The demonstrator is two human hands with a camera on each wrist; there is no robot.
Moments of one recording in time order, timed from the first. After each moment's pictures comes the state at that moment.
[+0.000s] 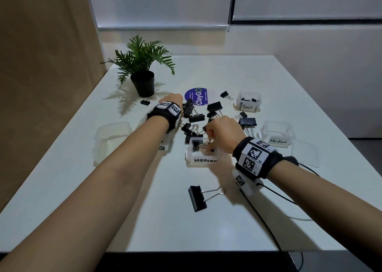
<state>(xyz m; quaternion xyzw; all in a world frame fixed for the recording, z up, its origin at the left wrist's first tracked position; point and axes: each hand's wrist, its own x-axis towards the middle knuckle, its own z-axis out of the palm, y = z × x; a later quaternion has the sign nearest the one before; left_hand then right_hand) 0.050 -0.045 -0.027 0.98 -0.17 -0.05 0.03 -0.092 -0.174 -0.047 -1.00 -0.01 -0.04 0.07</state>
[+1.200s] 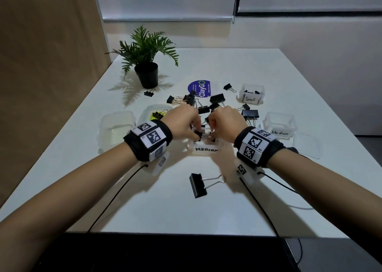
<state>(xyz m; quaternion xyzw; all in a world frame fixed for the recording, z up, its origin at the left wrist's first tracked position) -0.058 -0.012 -0.022 0.91 -0.40 -0.04 0.13 -0.094 -0.175 -0.046 -1.00 -0.01 -0.04 0.08</state>
